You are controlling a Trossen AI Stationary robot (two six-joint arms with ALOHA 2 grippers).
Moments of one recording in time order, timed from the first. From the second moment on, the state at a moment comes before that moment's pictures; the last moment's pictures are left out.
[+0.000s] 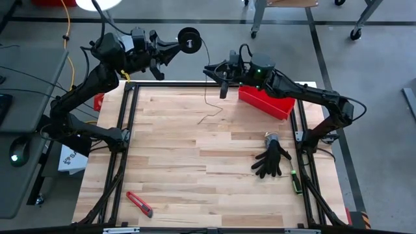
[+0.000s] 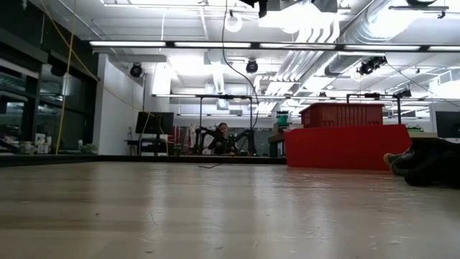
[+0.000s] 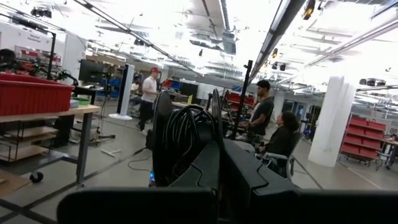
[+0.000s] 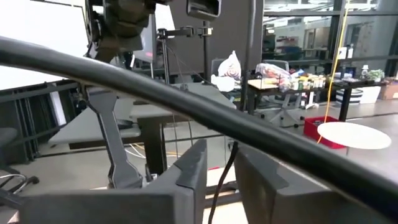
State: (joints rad) left arm 0.47 1.24 1.57 -0.04 0.20 -0.26; right arm -0.36 1.55 1.45 0.16 -0.17 0.03
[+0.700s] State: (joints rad) left arm 0.47 1.38 1.57 0.17 0.20 -0.68; right arm -0.18 1.57 1.45 0.34 -0.10 0.05
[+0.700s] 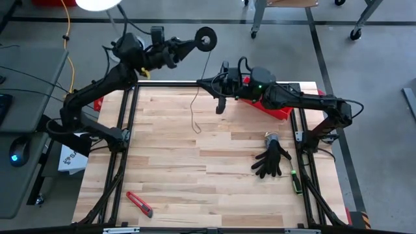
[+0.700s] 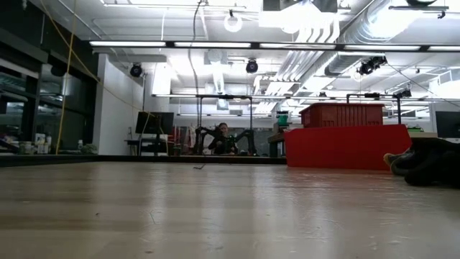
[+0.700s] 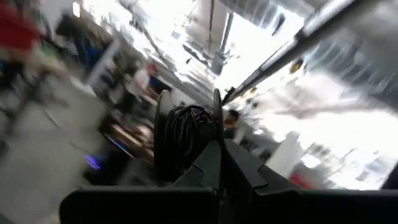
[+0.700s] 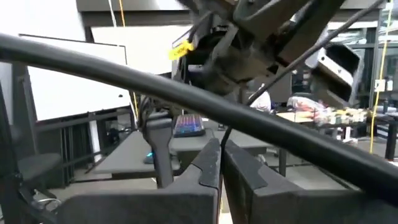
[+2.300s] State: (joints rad) left arm 0.33 1.19 1.57 -0.62 0.28 -1.23; right arm -0.34 1.63 1.45 0.46 -0.25 -0.01
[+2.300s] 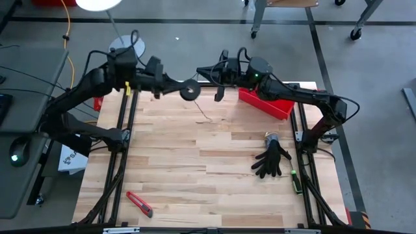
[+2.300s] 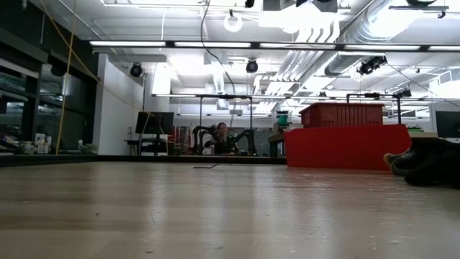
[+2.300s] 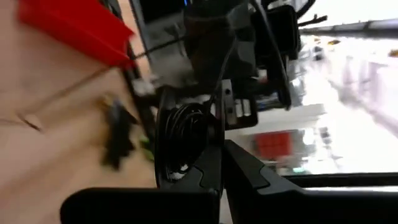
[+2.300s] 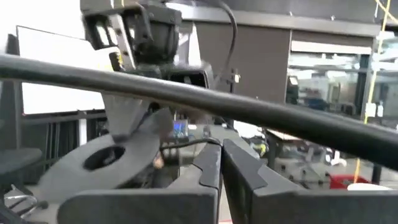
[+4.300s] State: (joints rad) left arm 0.53 1.18 1.57 -0.31 0.20 -0.47; right arm -0.37 1.63 1.45 0.08 -0.16 0.04
